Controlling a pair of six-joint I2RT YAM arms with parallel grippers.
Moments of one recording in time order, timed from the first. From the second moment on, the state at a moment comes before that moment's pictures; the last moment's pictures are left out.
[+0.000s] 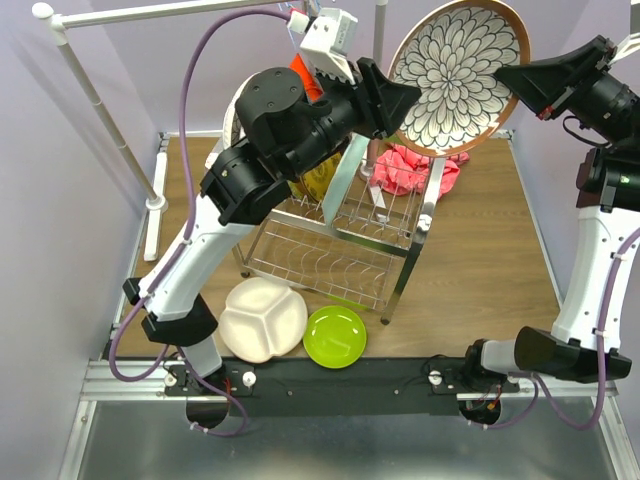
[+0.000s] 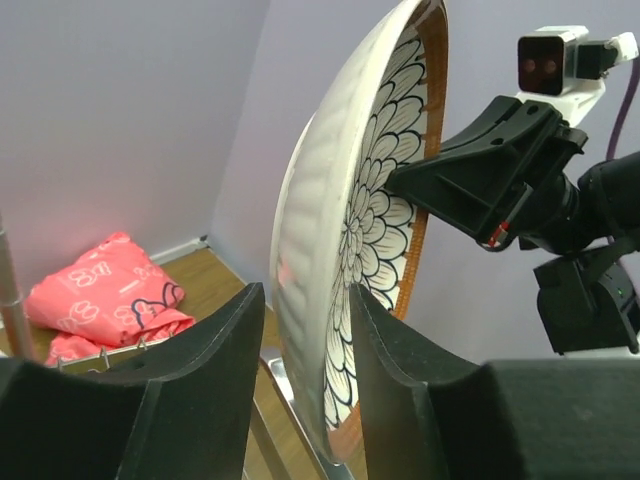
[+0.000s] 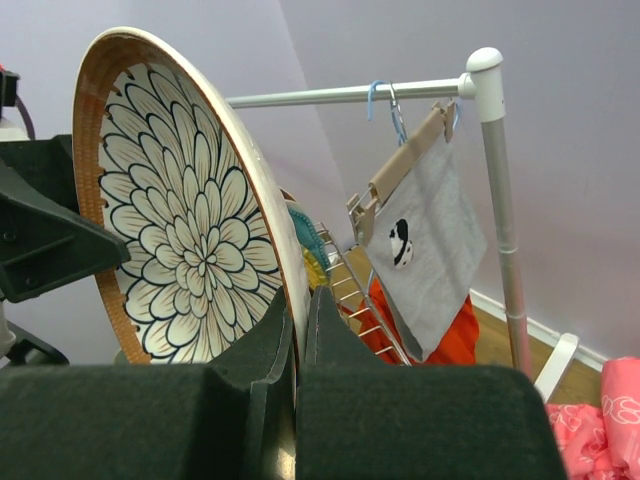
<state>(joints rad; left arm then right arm) -0.94 1.71 2.44 -0.50 -0.06 -0.42 -0.26 1.35 1.90 0.03 -1.07 0.80</state>
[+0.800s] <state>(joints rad) -1.32 1.77 2.46 -0.24 -0.98 0.39 -0.23 1.21 1.70 0.23 -0.96 0.89</state>
